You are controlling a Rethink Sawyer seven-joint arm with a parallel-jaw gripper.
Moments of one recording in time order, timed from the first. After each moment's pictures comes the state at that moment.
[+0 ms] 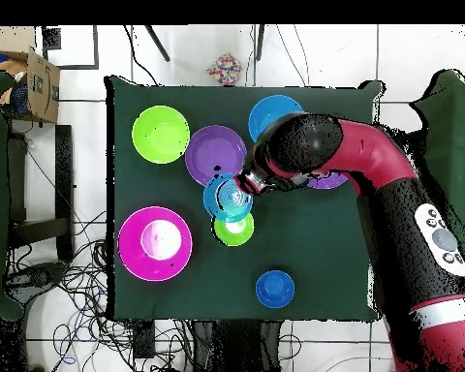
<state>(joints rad) -0.75 -0.62 0.67 1.49 -0.28 1.19 0.92</state>
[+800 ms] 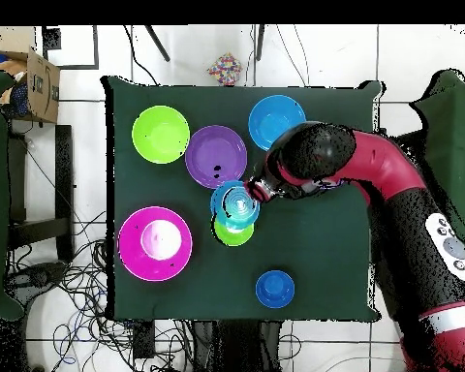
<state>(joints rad) -0.80 -0.60 0.67 1.52 -0.28 1.19 0.92</state>
